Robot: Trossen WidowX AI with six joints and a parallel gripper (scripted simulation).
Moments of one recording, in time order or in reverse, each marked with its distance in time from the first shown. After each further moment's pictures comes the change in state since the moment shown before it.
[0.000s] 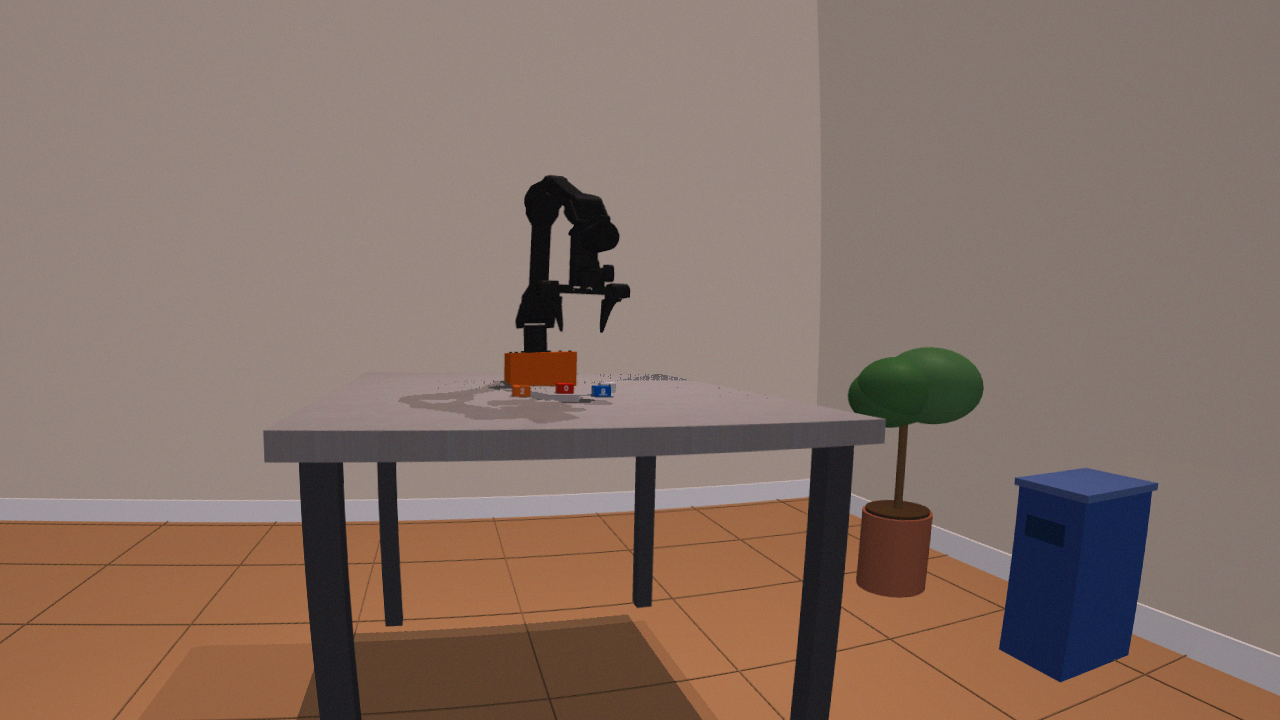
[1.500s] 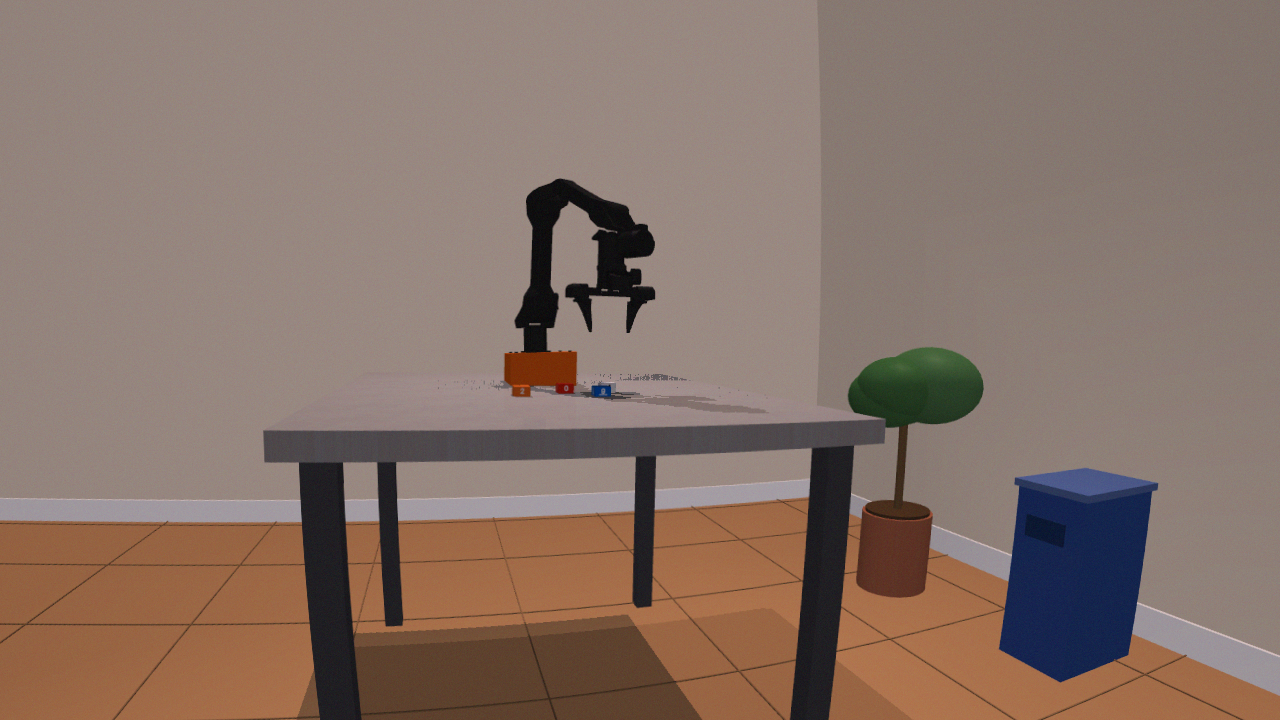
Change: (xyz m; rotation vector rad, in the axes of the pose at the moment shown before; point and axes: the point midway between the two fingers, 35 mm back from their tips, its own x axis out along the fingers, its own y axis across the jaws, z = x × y) arm -0.001 0.073 -0.052 -0.009 -0.002 0.013
